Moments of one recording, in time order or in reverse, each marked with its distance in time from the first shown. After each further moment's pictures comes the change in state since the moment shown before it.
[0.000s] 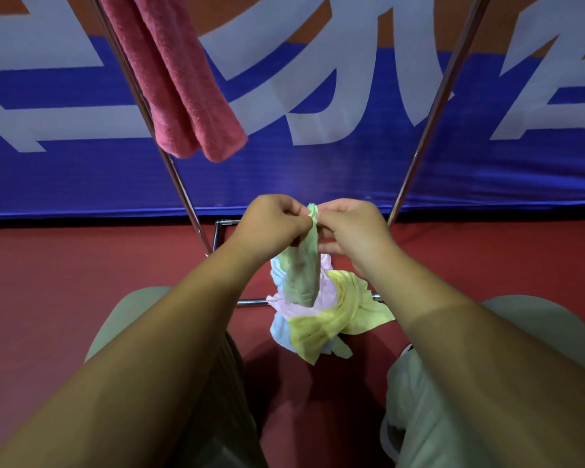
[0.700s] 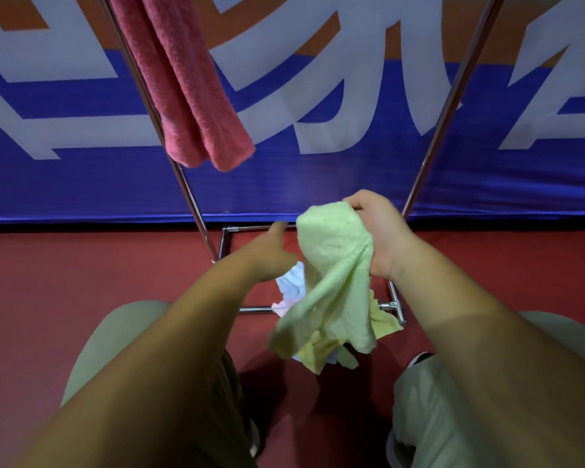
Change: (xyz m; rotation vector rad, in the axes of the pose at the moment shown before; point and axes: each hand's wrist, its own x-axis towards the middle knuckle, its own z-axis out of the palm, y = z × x) left_hand 0.019 -0.038 -0.009 0.411 -0.264 -0.142; right_hand 0.009 -0.022 -0.015 0.418 -0.308 0.331
